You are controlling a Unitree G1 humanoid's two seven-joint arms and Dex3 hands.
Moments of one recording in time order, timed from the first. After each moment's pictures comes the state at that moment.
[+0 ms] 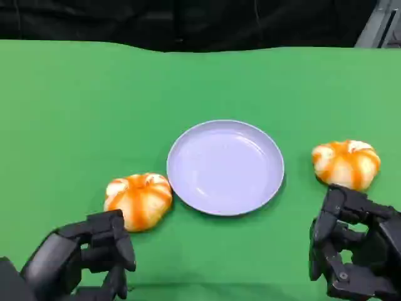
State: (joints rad) left arm 0.33 0.23 0.03 -0.38 -0.16 0.01 -0.40; right arm 0.32 -0.12 0.05 -0.52 0.21 0.09 0.27
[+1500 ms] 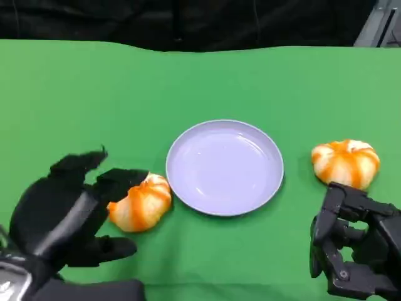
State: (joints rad) left arm 0.09 0.39 -0.12 -0.38 0.98 -0.06 -0.12; right arm 0.30 -0.12 0.05 -0.49 0.20 0.06 0.28
